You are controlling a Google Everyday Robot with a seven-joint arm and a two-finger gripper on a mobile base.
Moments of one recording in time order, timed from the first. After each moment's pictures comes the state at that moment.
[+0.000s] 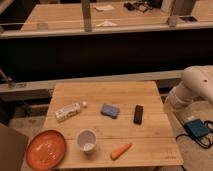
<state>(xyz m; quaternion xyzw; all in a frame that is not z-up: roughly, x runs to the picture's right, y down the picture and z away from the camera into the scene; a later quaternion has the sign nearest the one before) 0.318 0.111 0.711 -0.29 -0.09 -0.01 0.95</state>
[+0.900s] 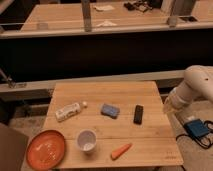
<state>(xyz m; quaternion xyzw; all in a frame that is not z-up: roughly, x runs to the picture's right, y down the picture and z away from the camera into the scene) 0.321 0.120 0.721 -0.32 -0.12 -0.02 0.94</state>
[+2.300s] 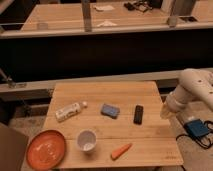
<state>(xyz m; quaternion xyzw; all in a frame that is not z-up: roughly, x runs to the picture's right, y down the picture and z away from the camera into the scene) 0.314 0.151 0.740 -0.37 -0.14 -0.03 0.92</state>
